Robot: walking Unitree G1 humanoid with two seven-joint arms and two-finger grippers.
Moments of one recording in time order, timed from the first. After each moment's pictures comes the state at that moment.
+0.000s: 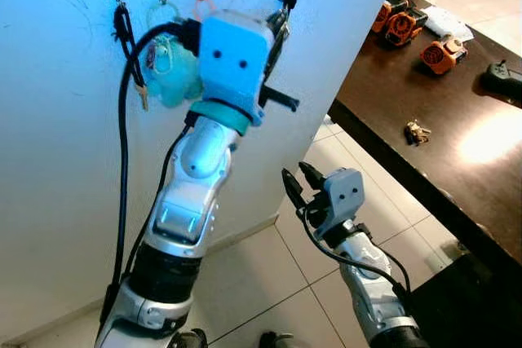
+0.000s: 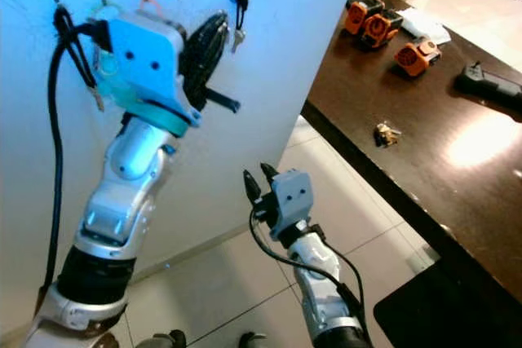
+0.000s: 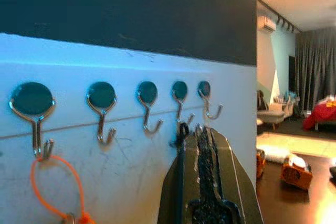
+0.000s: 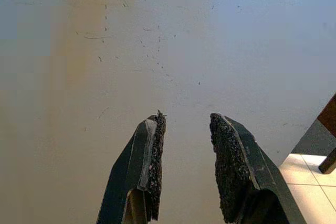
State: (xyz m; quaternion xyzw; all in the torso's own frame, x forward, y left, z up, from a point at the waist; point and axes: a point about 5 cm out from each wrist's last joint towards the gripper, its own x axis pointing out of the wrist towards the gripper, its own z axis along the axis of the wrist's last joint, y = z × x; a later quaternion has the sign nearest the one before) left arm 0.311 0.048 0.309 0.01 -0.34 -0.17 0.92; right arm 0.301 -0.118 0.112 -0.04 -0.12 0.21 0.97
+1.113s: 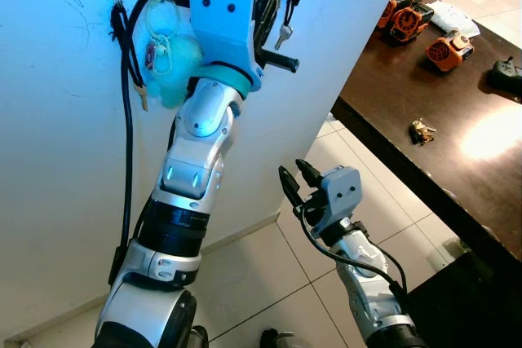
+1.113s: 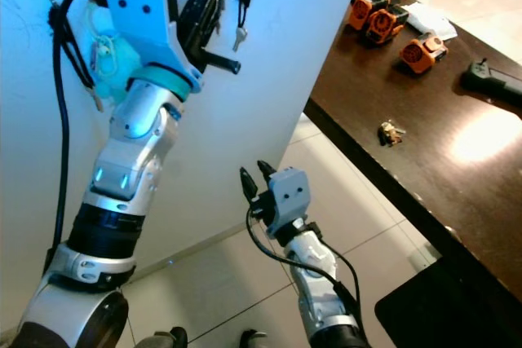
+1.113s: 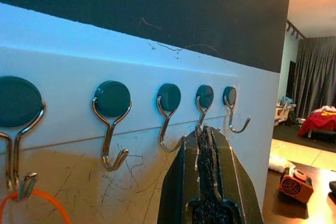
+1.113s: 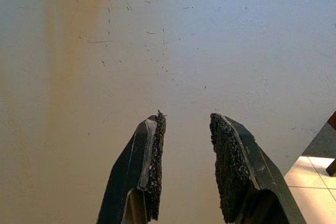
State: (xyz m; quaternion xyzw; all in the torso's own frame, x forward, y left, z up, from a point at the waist) left arm 0.336 0.045 0.325 -0.02 -0.33 -0.18 0.93; right arm 0.302 -0.113 0.115 -0.03 -0.13 0.22 0.97
